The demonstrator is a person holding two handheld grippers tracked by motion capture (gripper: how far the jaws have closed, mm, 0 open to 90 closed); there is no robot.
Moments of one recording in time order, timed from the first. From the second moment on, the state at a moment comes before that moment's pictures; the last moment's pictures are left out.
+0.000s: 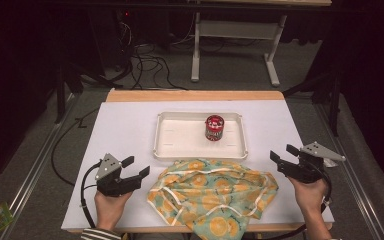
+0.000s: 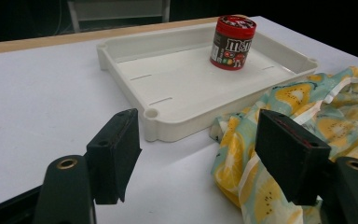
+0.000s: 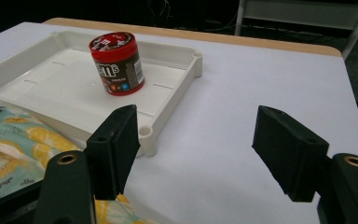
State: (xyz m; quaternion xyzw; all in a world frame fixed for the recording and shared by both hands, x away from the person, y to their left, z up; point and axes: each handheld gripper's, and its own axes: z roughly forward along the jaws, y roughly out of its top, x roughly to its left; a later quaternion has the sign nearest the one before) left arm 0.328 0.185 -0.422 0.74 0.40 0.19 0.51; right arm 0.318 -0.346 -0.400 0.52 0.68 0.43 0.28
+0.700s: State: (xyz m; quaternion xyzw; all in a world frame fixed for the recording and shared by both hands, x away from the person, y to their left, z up) left arm 0.332 0.201 -0.431 0.73 0.43 0.20 0.50; right arm 0.300 -0.373 -0.429 0.56 0.66 0.43 0.27
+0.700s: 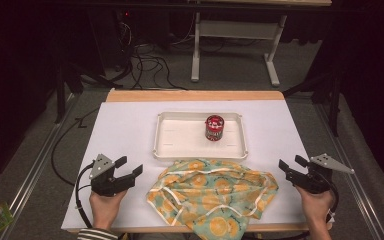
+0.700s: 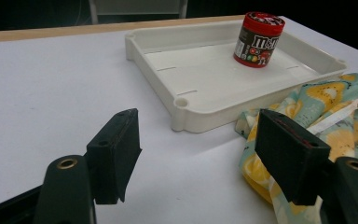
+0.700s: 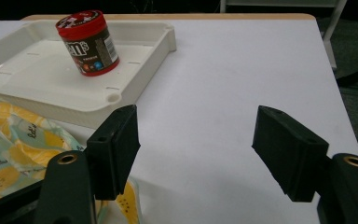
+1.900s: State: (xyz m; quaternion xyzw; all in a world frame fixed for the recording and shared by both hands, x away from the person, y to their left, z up) left arm 0.357 0.206 -0.469 0.72 0.49 0.22 0.44; right arm 0.313 -0.385 -0.471 0.60 0.64 0.39 0.28
